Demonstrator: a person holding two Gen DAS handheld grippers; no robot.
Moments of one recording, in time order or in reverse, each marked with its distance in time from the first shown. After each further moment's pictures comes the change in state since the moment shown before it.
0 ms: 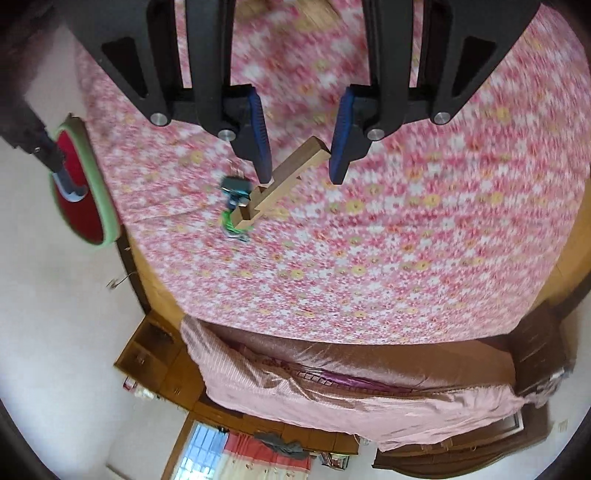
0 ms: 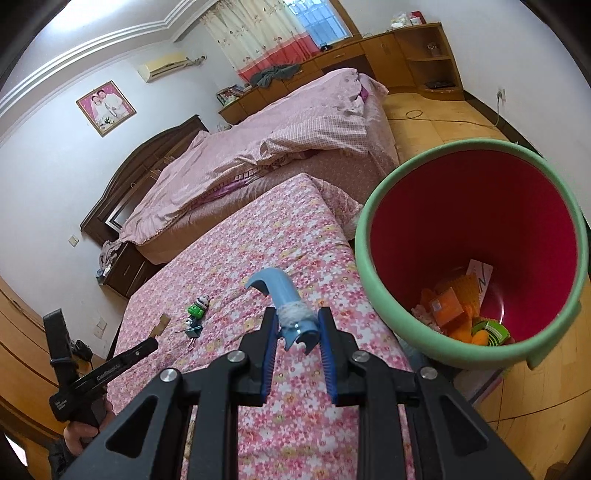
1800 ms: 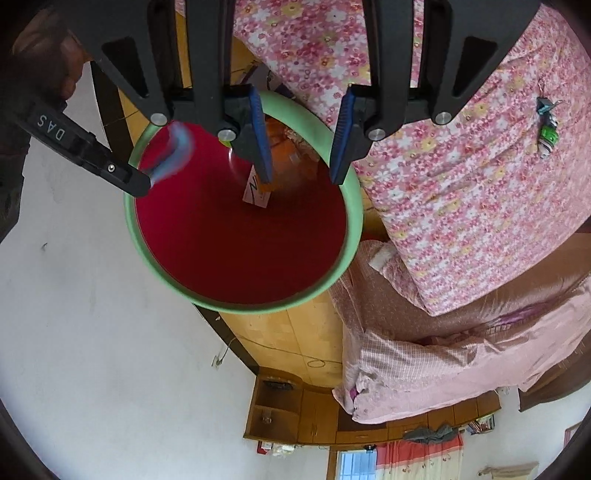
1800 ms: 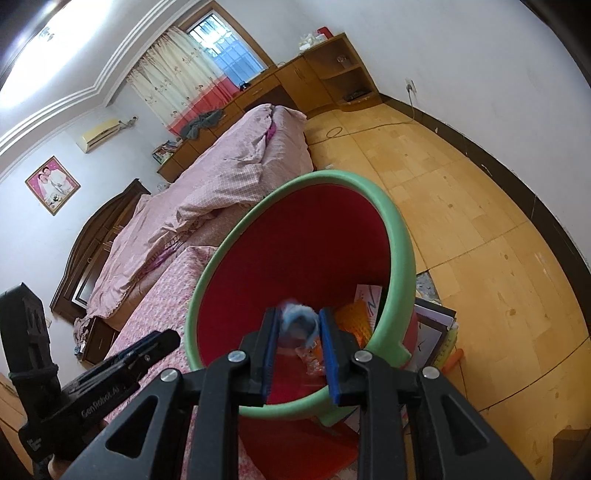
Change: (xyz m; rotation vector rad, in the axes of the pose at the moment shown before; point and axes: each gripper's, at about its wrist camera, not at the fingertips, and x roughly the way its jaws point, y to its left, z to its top) left arm 0.064 -0.282 -0.015 0.464 0.086 -0.176; right arm -0.055 -0.157 0.019 0.243 -0.141 -0.141
